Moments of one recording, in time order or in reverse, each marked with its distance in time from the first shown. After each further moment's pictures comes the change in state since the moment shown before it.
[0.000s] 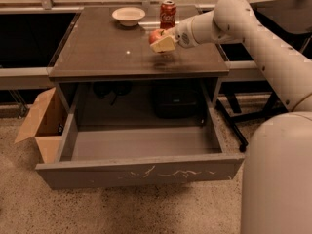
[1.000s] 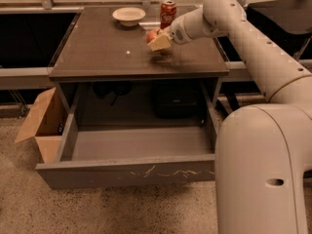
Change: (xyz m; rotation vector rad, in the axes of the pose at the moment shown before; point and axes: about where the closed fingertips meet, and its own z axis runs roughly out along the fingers) arm 0.000 -0.018 0.031 0.004 0.072 -0.016
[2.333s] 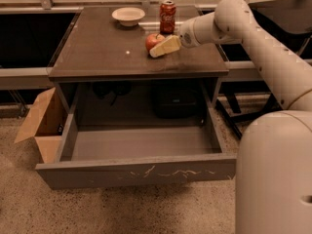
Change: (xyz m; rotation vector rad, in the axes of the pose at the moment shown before) arm 0.012 -0.004 -0.020 0.022 -0.060 0.045
